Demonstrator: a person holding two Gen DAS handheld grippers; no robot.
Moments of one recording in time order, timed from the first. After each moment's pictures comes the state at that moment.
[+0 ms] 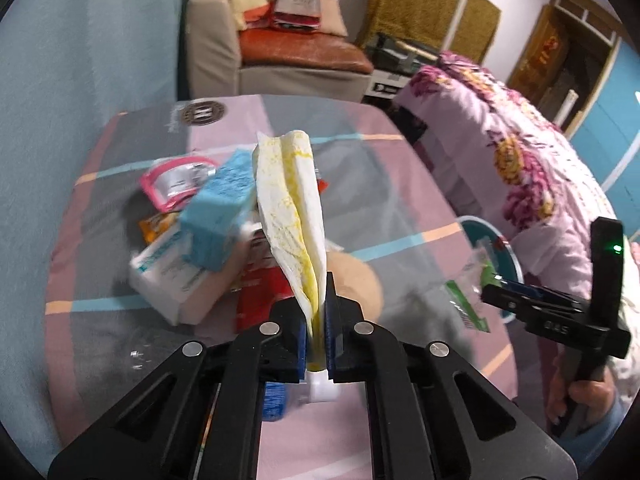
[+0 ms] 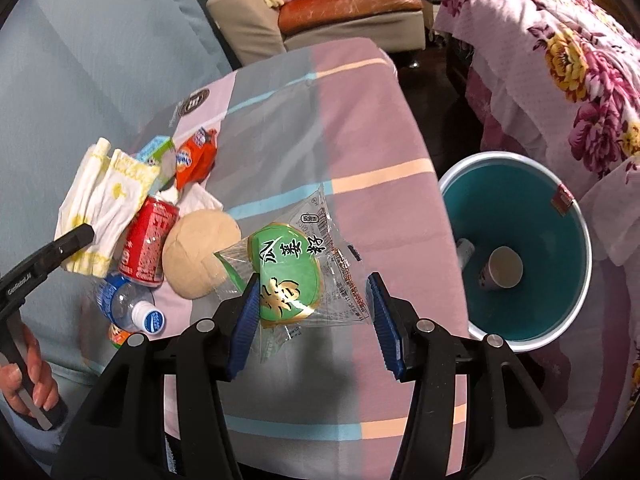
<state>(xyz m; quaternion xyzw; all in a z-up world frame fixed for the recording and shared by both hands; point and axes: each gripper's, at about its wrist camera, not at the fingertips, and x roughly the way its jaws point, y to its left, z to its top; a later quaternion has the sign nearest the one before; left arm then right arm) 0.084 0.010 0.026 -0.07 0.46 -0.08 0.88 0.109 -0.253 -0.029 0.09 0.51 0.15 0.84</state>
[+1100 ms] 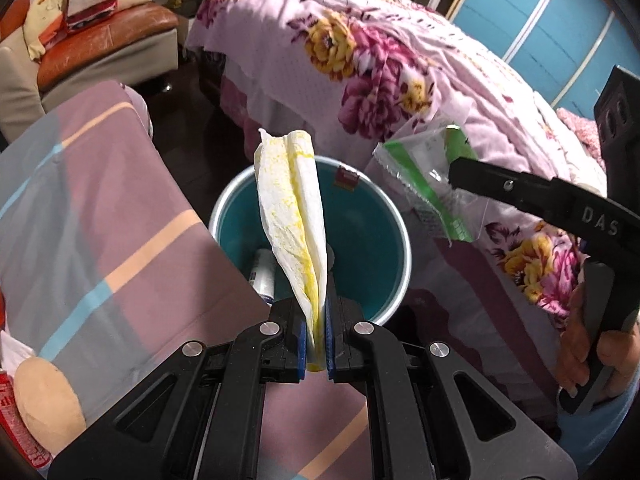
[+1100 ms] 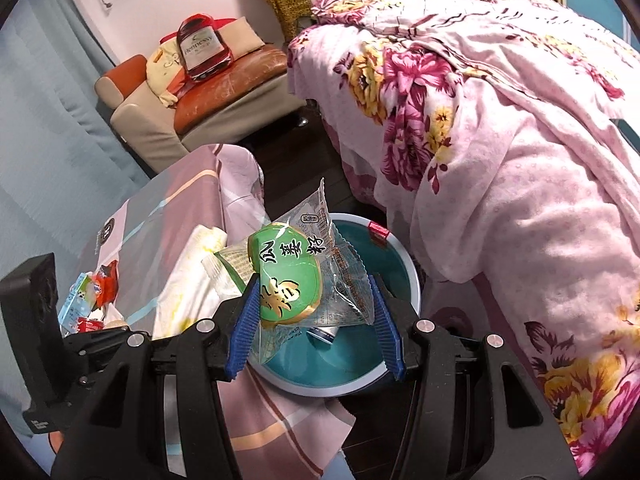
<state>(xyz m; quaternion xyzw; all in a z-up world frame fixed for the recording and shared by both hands) 0.152 -0.281 -0.039 0.05 0.52 -0.31 0.80 0.109 -0.464 -0.007 0.19 0.44 -0.01 0.88</state>
